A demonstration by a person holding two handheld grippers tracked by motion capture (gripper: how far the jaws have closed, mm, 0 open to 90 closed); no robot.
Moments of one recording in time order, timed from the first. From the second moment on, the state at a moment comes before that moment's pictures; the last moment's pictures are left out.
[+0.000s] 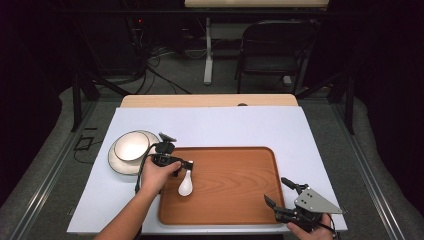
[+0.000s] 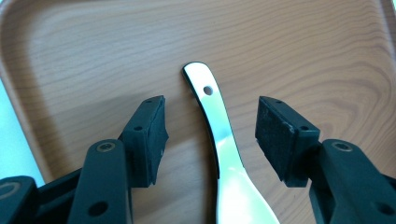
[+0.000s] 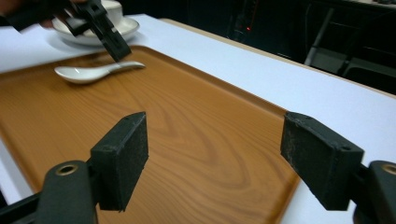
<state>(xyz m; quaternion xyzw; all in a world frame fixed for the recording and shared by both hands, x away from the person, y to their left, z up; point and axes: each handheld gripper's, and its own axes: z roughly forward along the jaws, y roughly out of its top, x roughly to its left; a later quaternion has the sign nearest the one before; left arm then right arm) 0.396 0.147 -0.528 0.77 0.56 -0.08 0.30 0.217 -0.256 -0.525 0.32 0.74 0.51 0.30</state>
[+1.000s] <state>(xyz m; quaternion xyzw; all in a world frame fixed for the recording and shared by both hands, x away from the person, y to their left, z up) 0.379 0.168 -0.477 0.79 0.53 0.00 0.31 0.217 -0.255 -0.526 0.33 0.74 0.51 0.29</state>
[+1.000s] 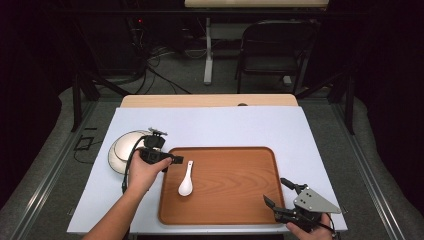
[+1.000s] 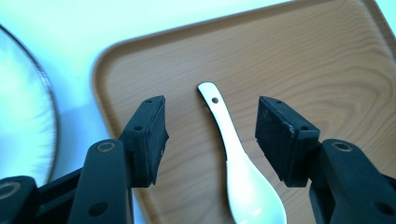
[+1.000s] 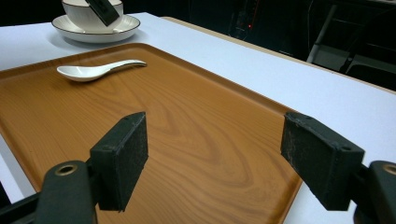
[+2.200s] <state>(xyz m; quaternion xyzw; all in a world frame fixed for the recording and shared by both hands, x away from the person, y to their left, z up) 0.308 0.266 -0.487 0.75 0.58 0.08 0.32 0.218 -0.254 -0.526 0.33 0.74 0.51 0.29</state>
